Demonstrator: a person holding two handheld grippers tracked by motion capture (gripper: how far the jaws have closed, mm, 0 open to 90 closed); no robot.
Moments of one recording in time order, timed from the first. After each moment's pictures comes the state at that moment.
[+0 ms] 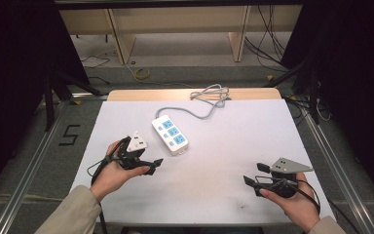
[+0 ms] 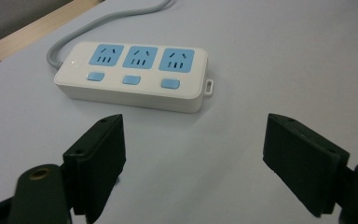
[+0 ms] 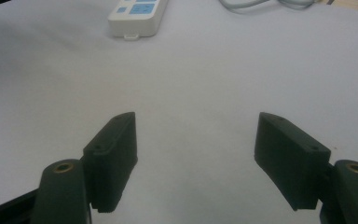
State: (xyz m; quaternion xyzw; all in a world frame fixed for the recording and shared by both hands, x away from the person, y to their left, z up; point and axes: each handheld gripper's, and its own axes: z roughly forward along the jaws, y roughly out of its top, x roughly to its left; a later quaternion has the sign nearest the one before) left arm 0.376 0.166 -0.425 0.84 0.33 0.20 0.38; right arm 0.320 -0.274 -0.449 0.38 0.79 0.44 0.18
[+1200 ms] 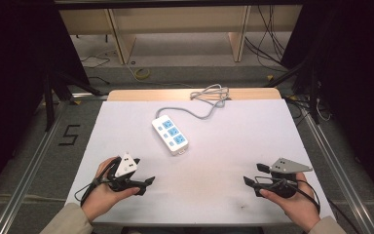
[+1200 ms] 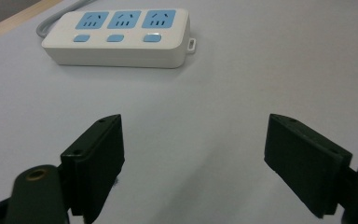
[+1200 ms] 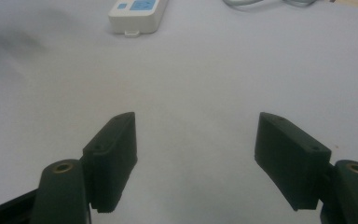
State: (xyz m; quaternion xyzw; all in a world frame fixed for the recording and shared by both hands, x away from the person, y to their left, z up) left arm 0.338 0.187 -0.452 0.84 0.31 0.21 0.38; right arm 0.321 -0.274 -0.450 0.38 0.80 0.44 0.17
